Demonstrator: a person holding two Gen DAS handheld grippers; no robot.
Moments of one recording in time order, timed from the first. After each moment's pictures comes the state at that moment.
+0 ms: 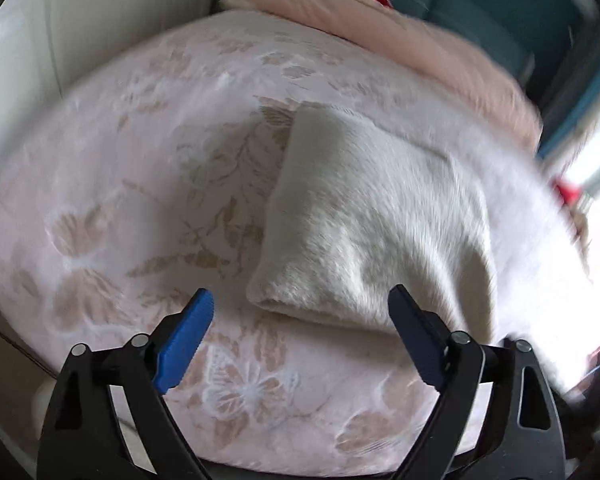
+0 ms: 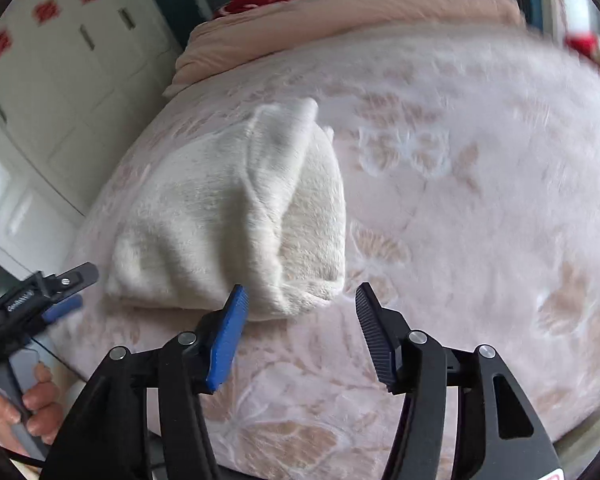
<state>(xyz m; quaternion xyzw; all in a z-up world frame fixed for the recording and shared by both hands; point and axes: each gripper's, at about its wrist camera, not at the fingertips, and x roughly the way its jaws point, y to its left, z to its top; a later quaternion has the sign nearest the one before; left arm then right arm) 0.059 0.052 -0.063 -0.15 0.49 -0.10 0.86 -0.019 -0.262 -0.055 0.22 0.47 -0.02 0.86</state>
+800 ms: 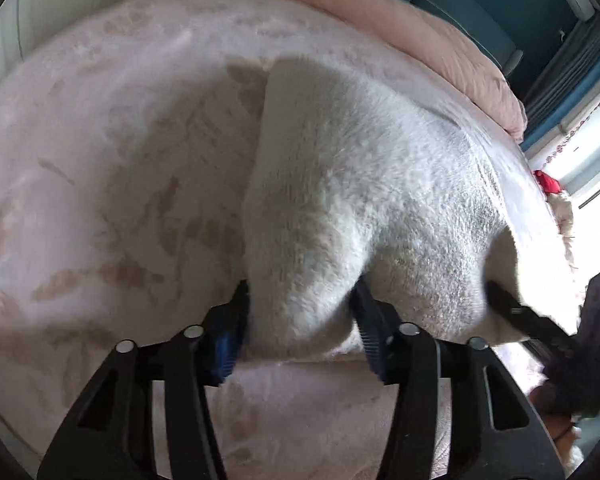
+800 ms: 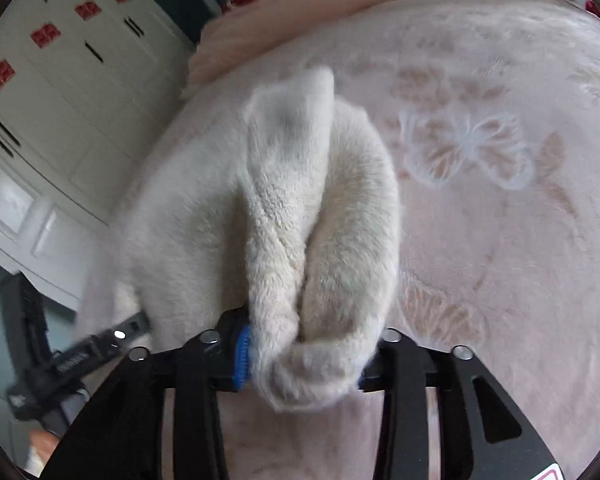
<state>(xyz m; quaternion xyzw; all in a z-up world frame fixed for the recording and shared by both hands) 0.090 0.009 -0.113 -0.12 0.50 -0.14 0.85 0.042 -0.271 -0.088 0.26 0.46 0.04 0.85</state>
